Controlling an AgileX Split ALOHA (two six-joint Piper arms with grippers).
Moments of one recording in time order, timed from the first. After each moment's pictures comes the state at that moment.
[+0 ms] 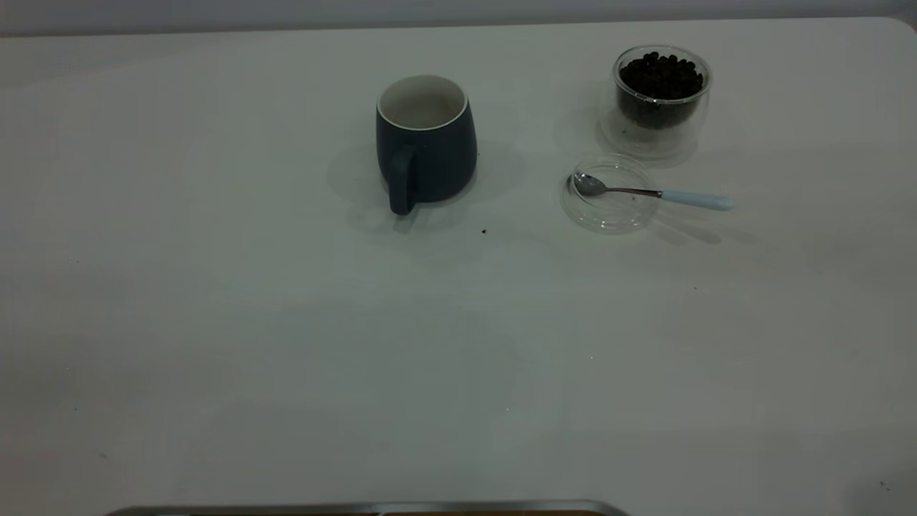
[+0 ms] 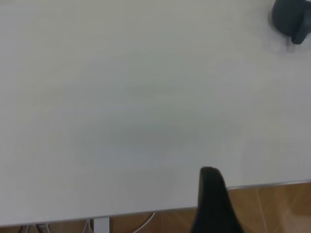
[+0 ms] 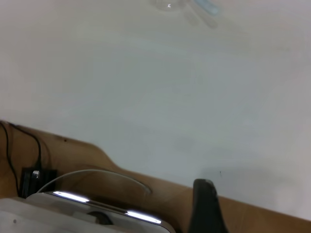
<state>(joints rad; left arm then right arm) -0.06 -0.02 -0.49 -0.03 1.14 0.02 0.00 0.63 -0.58 0.26 1.04 -0.29</state>
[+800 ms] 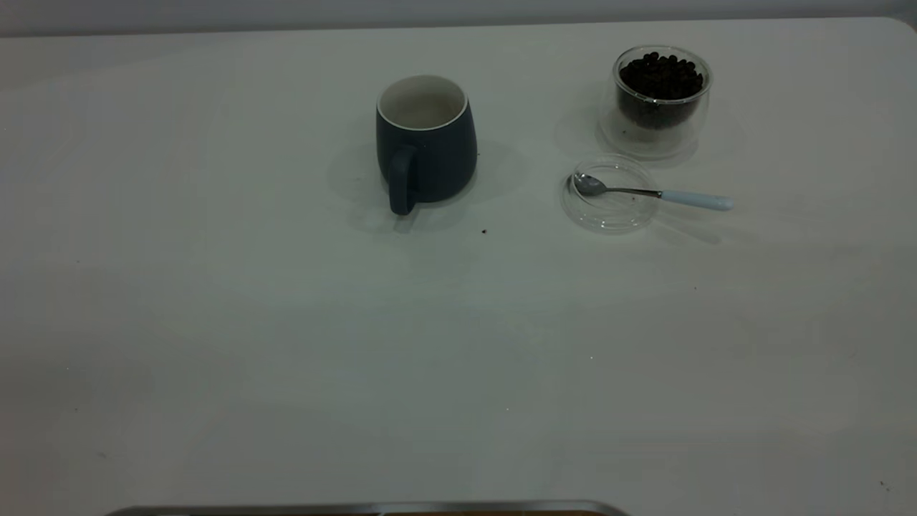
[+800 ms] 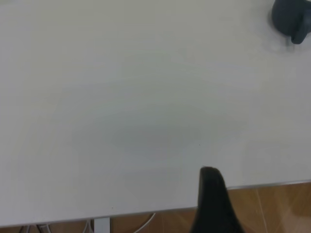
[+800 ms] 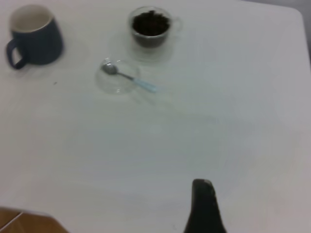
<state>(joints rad) -0.06 -0.02 -0.49 -0.03 1.14 0.02 0.00 -0.01 -0.48 0.09 1.14 -0.11</state>
